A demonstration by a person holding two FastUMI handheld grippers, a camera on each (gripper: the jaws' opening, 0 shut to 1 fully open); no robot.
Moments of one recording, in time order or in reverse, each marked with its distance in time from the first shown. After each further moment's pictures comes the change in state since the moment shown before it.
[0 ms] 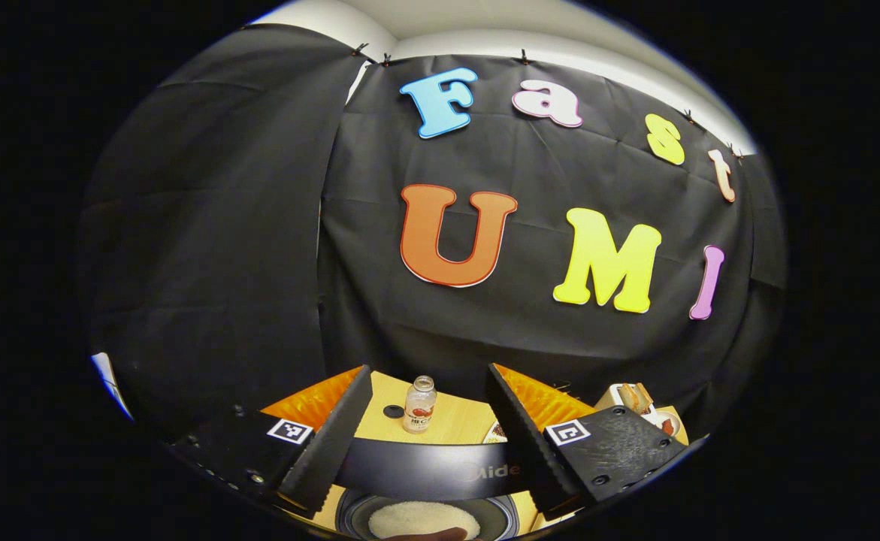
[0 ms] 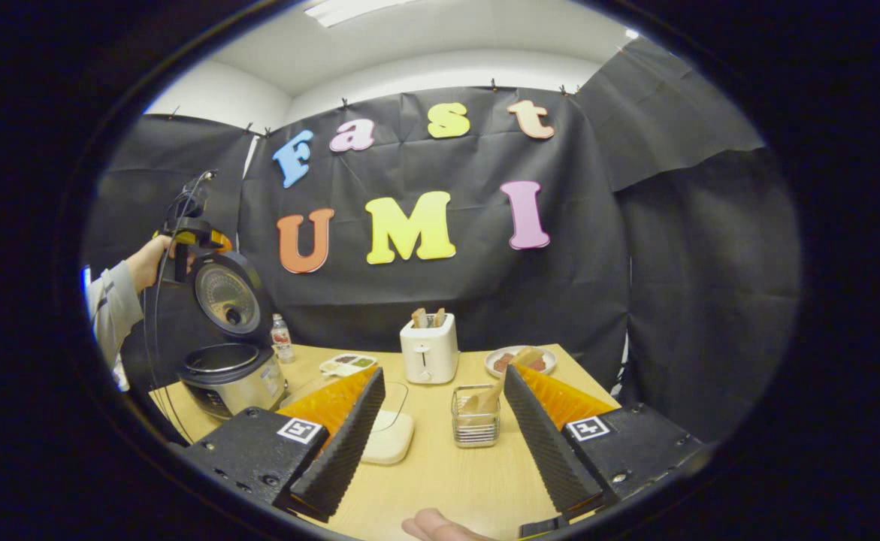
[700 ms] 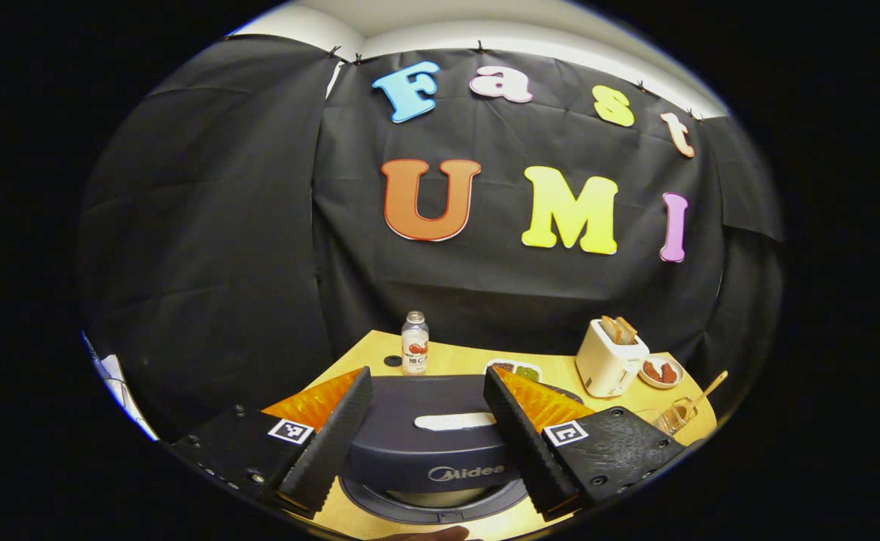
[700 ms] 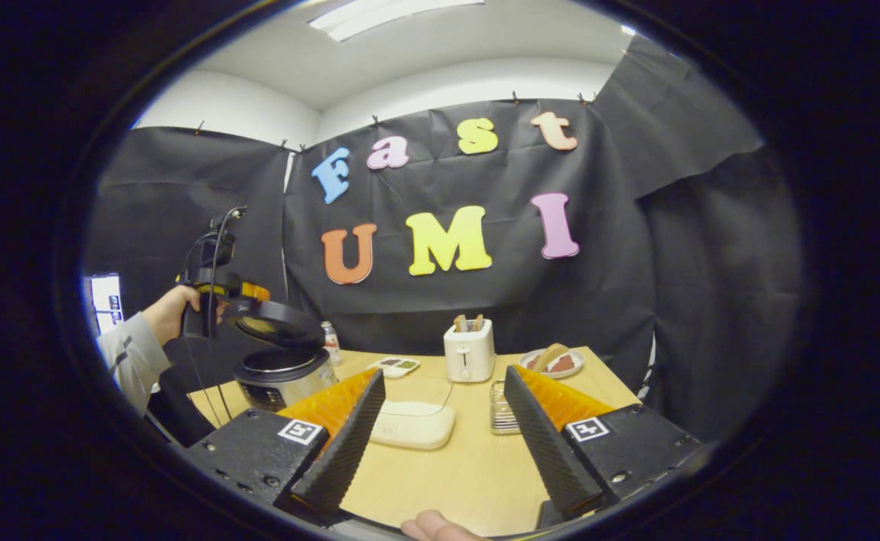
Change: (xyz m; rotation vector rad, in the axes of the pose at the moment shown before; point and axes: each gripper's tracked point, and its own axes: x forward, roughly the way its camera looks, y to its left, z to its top) left arm -0.108 -0.024 -0.114 0.100 0.044 -0.085; right arm -0.065 0.037 -0.004 0.015 0.010 0.128
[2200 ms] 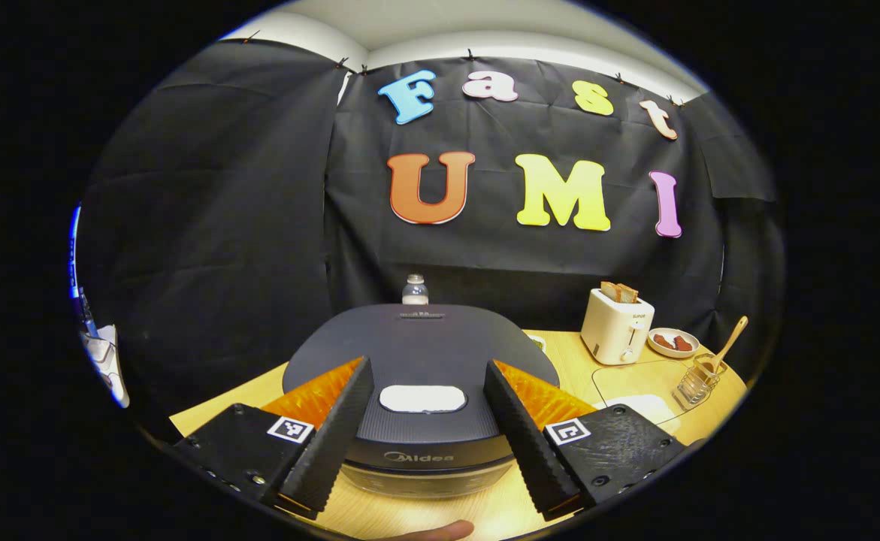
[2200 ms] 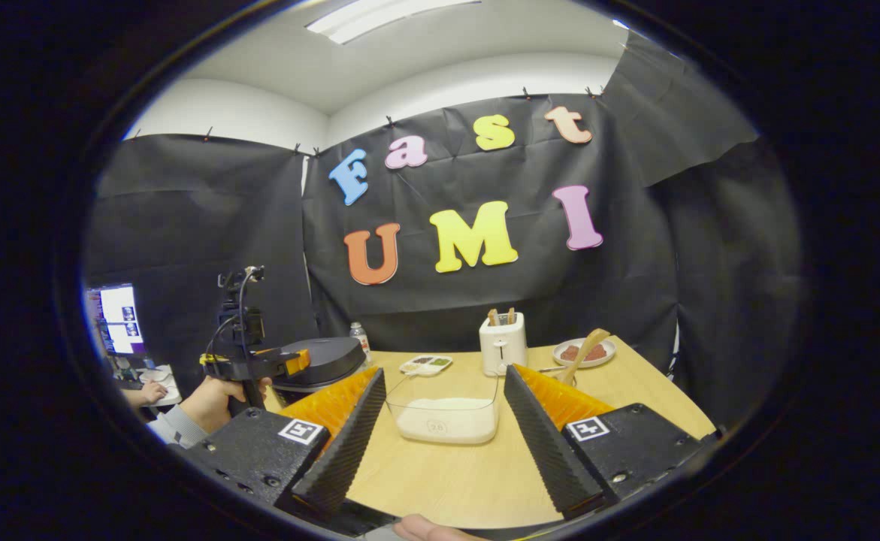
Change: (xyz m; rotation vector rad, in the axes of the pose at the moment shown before) left arm -0.021 -0.014 -0.114 0.011 -0.084 0.073; right arm 0.001 0.058 -0.011 0.040 -0.029 0.066
